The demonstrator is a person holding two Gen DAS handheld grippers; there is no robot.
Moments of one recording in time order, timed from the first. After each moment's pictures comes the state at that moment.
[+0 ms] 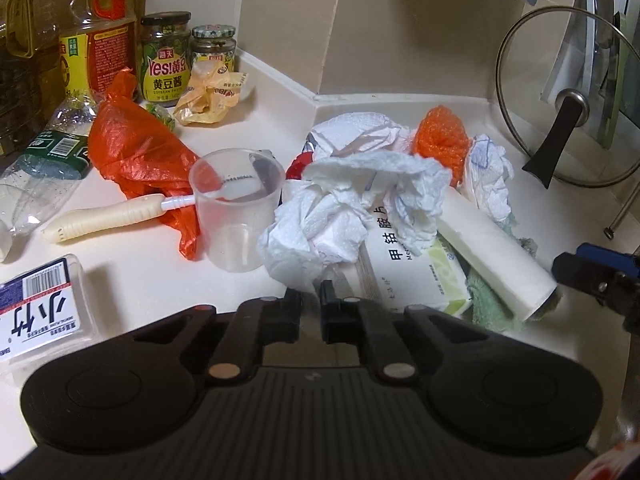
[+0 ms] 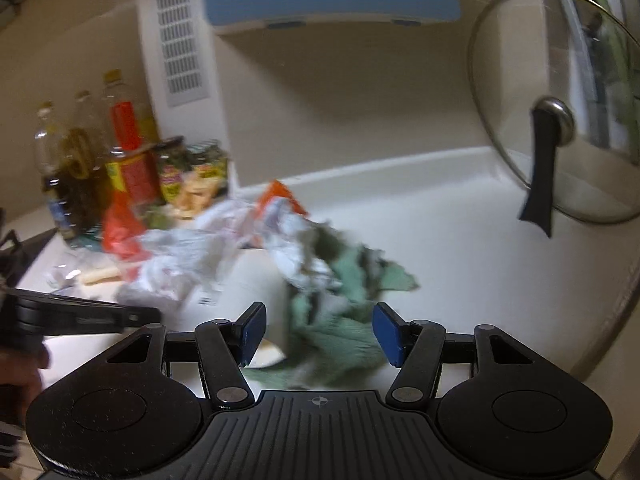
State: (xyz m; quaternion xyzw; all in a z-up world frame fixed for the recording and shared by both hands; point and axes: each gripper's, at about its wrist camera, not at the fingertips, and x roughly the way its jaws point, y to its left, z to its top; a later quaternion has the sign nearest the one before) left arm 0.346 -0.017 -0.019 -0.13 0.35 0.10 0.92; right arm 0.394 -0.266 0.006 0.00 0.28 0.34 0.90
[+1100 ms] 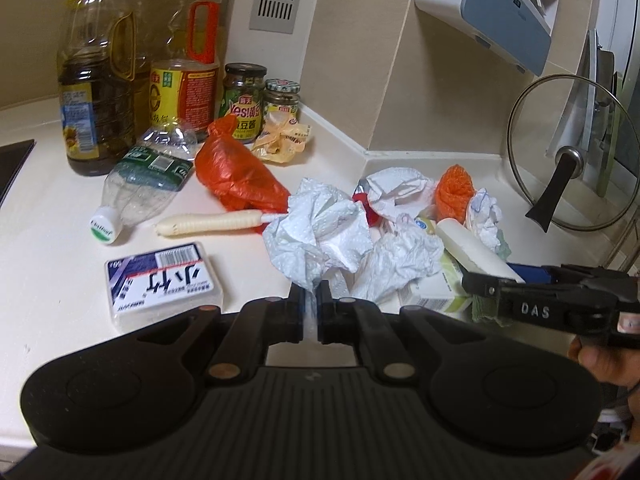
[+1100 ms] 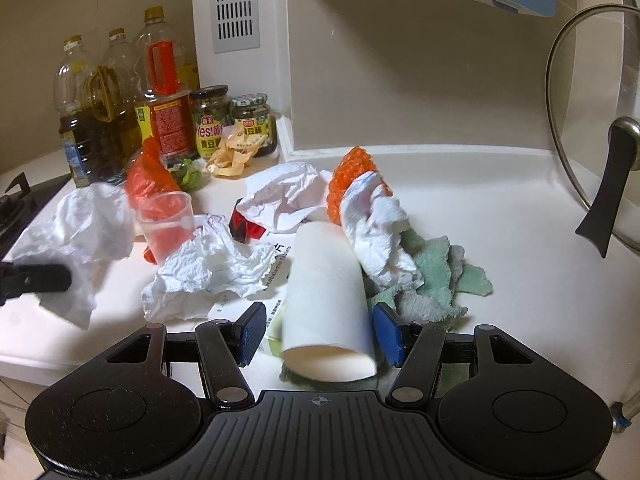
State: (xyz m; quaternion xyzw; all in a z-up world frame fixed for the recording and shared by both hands) left arm 0.252 0.001 0.020 -0.15 0.29 0.15 0.93; right arm 0.400 -0.204 -0.009 -0.07 0.30 0.35 0.88
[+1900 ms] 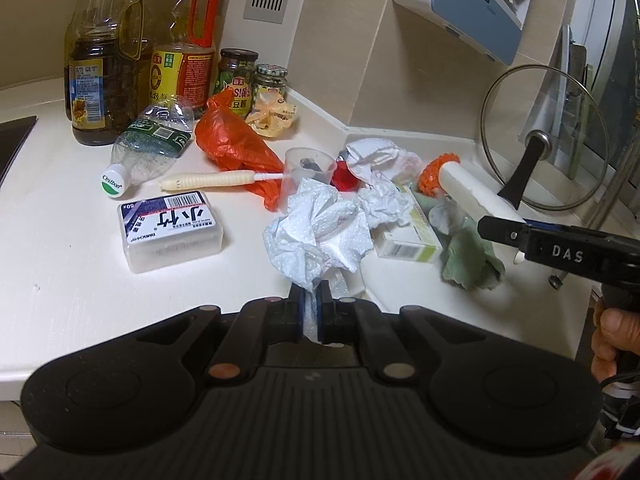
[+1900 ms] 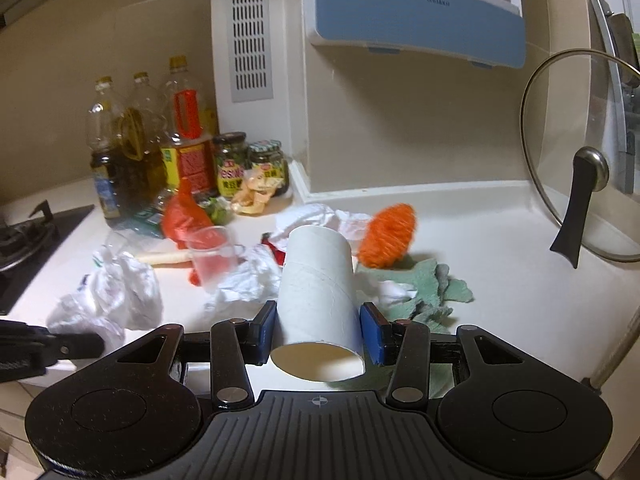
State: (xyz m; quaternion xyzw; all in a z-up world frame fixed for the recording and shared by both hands) left arm 0.197 -0.017 0.015 -0.16 0.29 0.12 0.93; right arm 0.328 -0.231 0.027 -0.04 0.25 0.36 0.90
